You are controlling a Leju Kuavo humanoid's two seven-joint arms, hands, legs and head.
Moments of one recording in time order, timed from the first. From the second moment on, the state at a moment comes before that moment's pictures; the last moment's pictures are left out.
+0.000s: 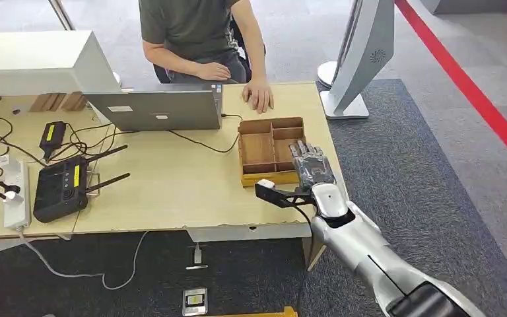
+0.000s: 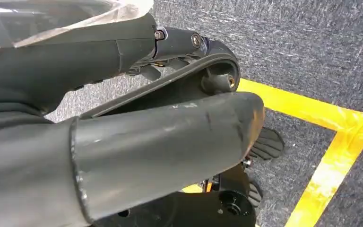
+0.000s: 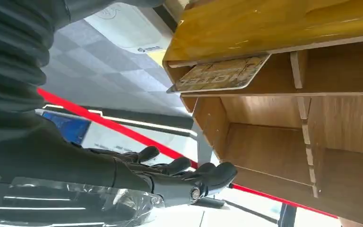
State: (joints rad) left arm -0.12 0.09 -1.07 -0.21 1.35 0.21 -0.13; right arm -0.64 -0.12 0.65 -0.78 1.17 -0.17 0.39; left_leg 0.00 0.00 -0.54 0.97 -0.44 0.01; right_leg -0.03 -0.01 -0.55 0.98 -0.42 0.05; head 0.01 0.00
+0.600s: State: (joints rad) left arm -0.12 0.09 -1.07 -0.21 1.35 0.21 -0.13; right arm -0.63 -0.12 0.65 -0.77 1.17 -0.18 0.40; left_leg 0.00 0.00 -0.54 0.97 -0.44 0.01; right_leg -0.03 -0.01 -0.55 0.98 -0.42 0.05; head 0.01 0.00
